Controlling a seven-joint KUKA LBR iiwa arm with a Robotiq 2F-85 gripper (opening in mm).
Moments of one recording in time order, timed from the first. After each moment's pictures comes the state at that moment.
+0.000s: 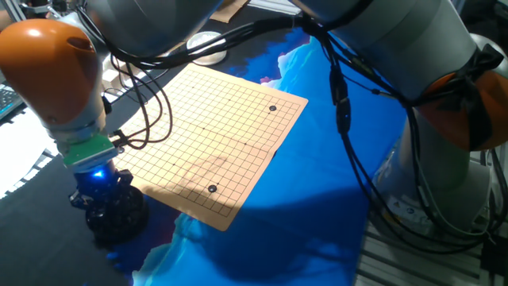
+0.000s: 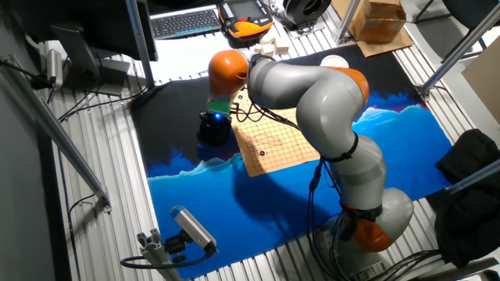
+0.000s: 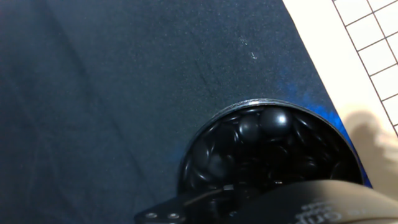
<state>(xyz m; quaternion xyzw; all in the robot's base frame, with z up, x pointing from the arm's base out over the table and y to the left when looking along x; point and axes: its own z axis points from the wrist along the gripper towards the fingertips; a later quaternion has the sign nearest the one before) 0.585 0.332 0.065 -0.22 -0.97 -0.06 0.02</state>
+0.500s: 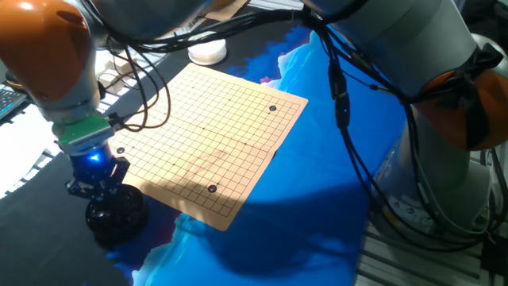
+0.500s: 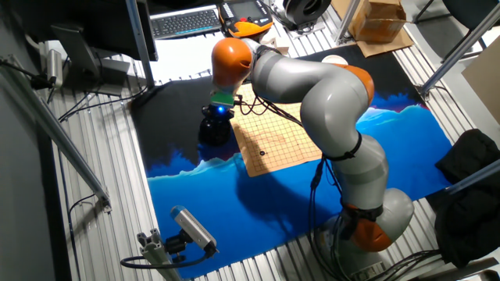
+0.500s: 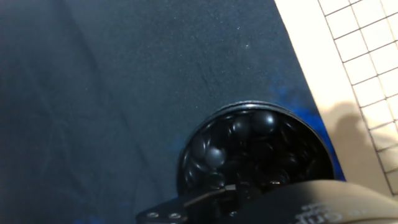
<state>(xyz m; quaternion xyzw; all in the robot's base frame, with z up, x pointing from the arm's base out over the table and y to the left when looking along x) 0.583 0.324 0.098 -0.20 -0.98 -0.06 0.03</state>
